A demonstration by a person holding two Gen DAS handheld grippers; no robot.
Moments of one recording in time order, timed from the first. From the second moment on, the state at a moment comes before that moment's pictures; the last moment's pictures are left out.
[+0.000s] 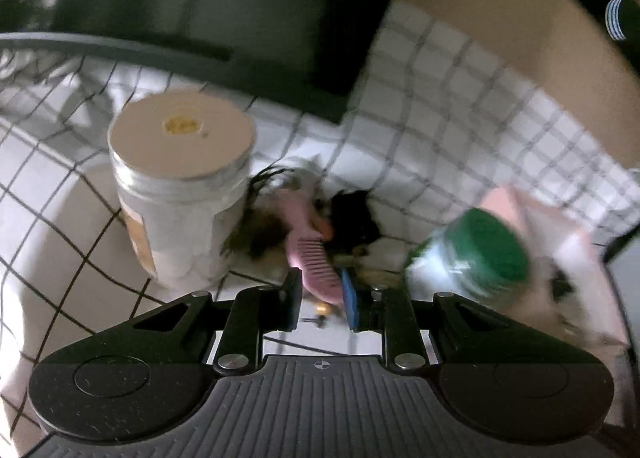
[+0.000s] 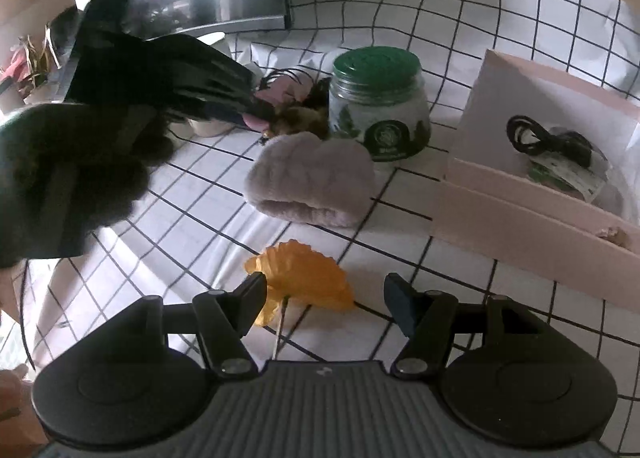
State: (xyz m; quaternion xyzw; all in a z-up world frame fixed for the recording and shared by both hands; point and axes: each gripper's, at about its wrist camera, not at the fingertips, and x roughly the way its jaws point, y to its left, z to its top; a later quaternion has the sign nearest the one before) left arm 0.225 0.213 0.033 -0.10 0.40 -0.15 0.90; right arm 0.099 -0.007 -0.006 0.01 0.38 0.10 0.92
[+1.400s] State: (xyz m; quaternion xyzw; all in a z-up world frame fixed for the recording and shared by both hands) left arm 0.194 0.142 0.020 0.17 0.41 -0.33 0.83; right arm 0.081 -0.004 -0.014 -0.02 0.37 0.11 0.92
